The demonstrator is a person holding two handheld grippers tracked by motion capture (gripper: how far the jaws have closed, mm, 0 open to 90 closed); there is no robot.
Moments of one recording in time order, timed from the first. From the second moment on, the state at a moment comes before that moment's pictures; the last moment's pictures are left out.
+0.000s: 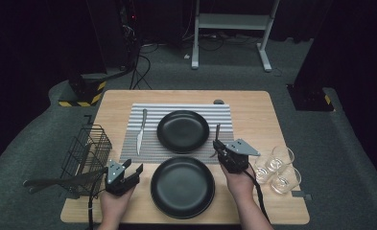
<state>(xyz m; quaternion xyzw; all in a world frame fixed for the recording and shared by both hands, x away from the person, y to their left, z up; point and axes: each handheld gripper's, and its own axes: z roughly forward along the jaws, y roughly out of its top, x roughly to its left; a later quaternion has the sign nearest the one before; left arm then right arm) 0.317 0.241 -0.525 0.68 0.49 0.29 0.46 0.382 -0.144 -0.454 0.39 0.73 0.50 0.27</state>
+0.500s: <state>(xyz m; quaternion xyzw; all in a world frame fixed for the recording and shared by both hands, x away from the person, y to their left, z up) 0.322 0.244 -0.526 0.69 0.50 0.25 0.47 0.402 -0.144 -0.451 0.41 0.72 0.49 0.26</state>
